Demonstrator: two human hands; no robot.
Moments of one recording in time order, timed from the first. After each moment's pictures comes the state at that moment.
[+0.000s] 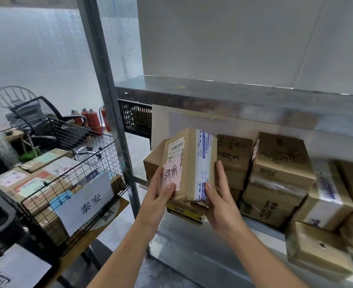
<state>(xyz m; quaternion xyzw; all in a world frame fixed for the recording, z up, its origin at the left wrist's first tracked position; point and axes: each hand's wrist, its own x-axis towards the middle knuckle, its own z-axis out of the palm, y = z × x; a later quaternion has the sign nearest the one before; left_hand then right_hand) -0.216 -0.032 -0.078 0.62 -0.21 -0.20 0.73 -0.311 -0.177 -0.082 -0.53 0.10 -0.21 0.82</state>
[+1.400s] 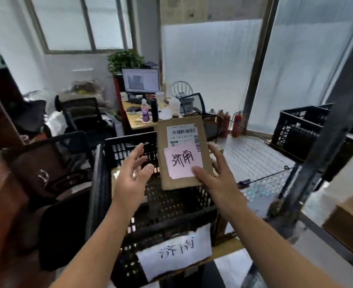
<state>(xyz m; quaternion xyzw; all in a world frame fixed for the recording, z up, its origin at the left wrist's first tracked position) -0.110 0.426 -0.033 0.74 -0.02 0.27 0.61 -0.071 0.208 -0.033 -0.69 -0.15 -0.01 0.71</state>
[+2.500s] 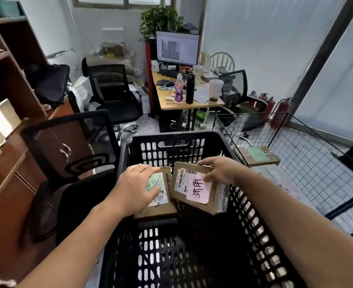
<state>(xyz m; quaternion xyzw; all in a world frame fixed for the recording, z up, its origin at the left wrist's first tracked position) 0.034 0.597 -0.086 0.97 0.05 0.07 0.21 0.186 0.366 -0.054 -0.91 -0.20 0.28 0.23</state>
